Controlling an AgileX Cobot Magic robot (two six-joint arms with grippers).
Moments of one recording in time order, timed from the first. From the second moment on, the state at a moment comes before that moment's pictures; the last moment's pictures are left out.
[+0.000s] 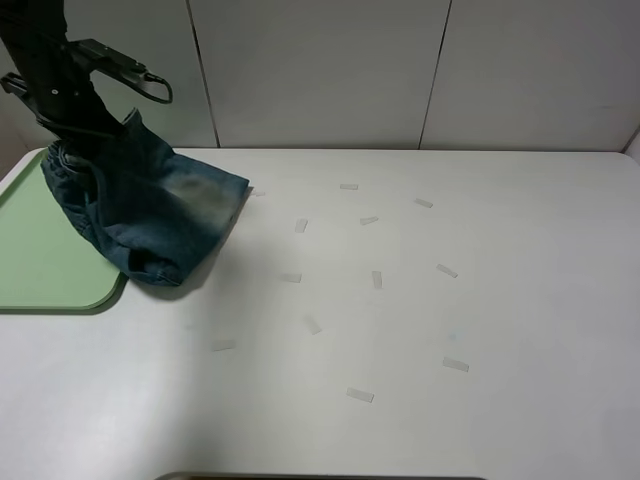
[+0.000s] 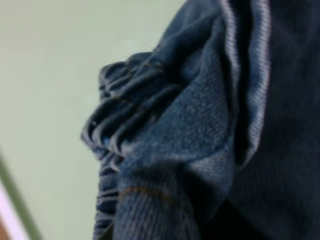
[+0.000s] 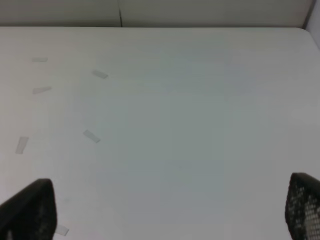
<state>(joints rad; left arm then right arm) -0.05 2.06 -1.63 0.37 0.84 0.10 0.10 -0.01 -0.49 -0.06 1.02 0.03</state>
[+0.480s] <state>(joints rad) 0.04 2.06 -1.63 0.48 0.81 -0.05 0.10 -0.01 -0.49 -0.06 1.02 0.03</state>
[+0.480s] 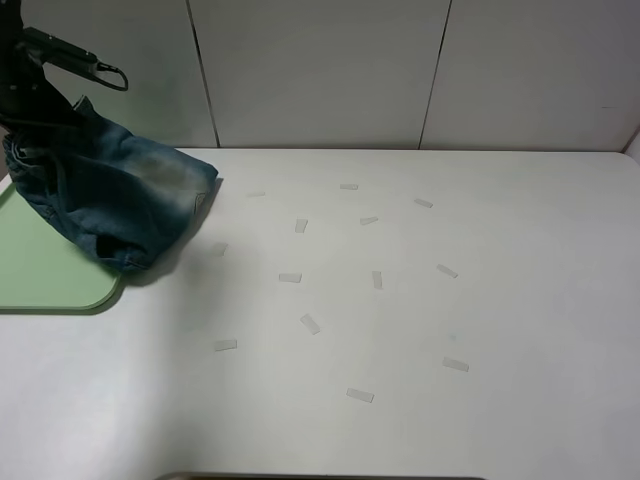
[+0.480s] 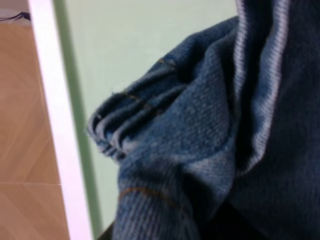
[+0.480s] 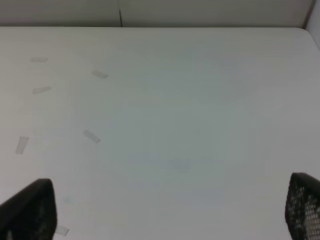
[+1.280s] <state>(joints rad) 0.12 2.06 -1.53 0.64 0.76 -0.11 0.10 -0.01 -0.49 -0.06 1.02 0.03</state>
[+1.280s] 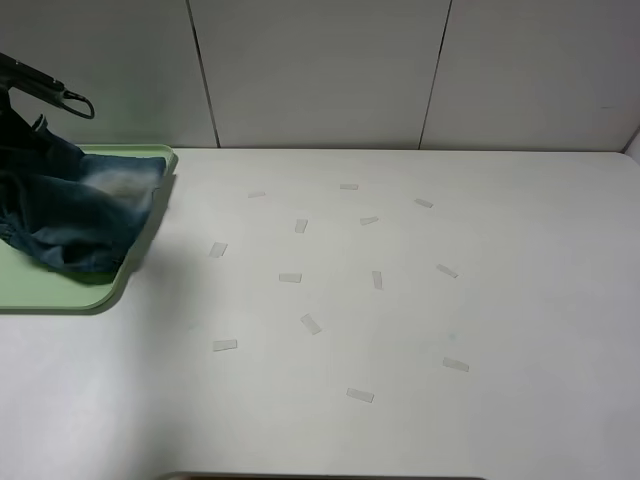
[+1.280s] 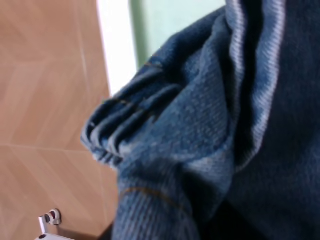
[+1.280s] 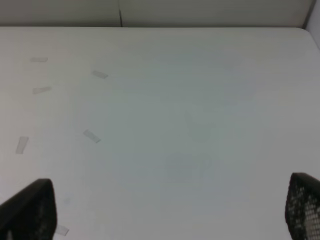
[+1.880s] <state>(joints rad) 0.13 2.06 -1.53 0.64 0.66 -0.13 0.10 -0.01 -0.49 -0.06 1.02 0.03</state>
